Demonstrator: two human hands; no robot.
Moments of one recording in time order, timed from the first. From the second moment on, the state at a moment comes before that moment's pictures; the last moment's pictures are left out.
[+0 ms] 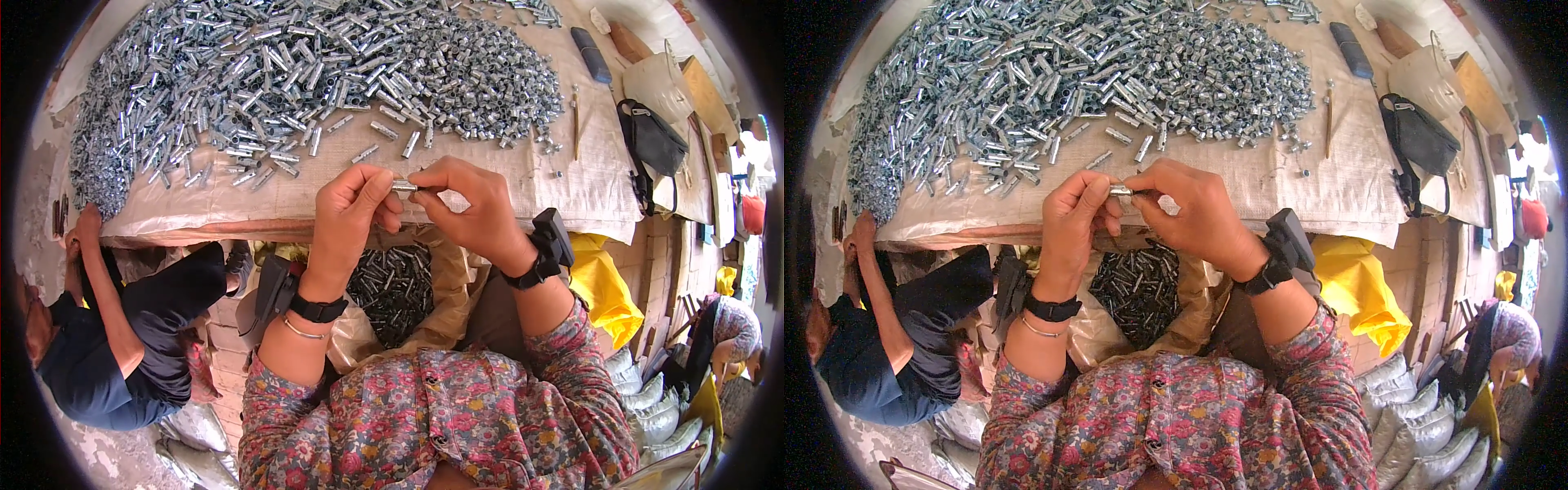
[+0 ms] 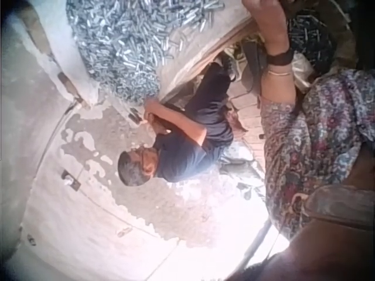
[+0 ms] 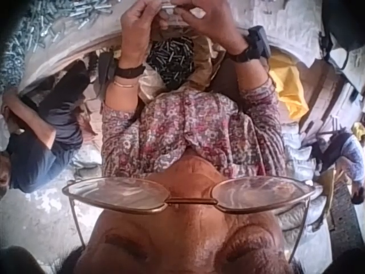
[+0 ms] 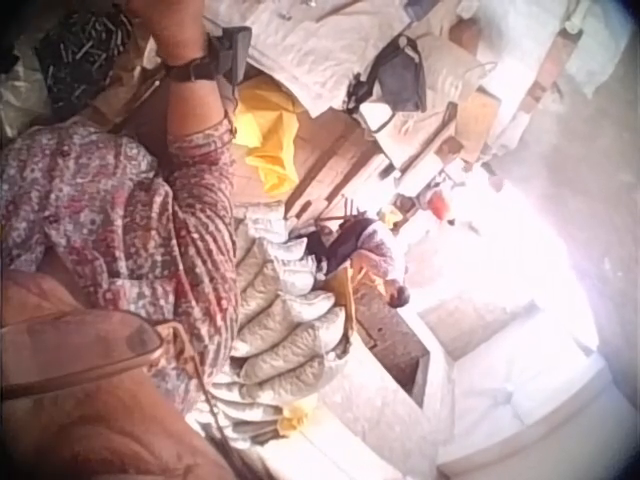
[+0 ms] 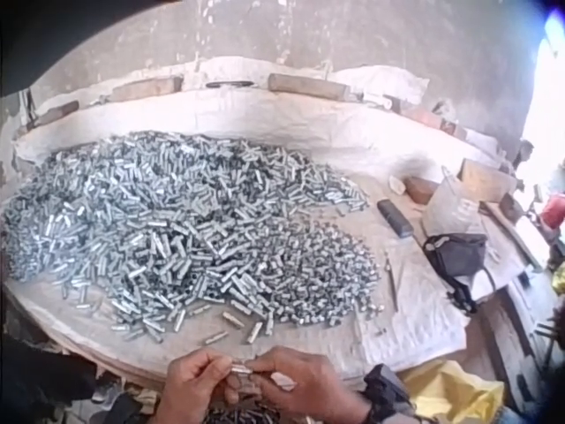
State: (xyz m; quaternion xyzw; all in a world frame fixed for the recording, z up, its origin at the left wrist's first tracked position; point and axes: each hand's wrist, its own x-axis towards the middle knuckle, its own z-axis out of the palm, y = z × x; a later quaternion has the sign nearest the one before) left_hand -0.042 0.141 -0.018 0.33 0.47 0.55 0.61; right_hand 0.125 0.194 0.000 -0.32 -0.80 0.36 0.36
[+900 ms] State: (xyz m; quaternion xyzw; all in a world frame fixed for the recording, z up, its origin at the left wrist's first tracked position) left_hand -0.063 0.144 -0.001 0.68 0.50 0.32 0.43; right_hand 0.151 0.241 -0.029 -0.53 -0.82 0.07 0.19
